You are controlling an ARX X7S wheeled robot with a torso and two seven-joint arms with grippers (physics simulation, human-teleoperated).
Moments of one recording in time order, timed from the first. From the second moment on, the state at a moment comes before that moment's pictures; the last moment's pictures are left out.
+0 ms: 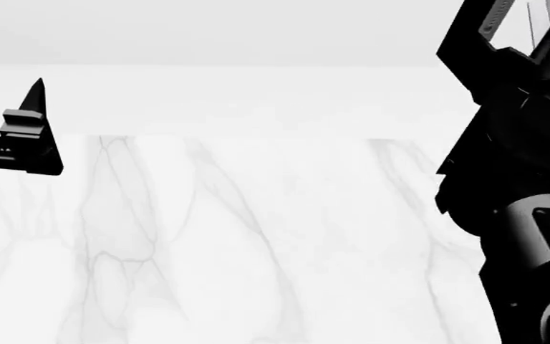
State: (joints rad) left arm -0.79 -0.36 0.06 0.42 -0.49 -1.04 -0.23; right arm 1.56 0.23 -1.48 1.28 0.24 0.62 0.17
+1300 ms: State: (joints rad) left arm -0.76 -0.37 0.05 0.41 -0.51 -1.01 -0.24; right arm 1.43 0.42 -1.24 1.30 0.09 1.14 0.13
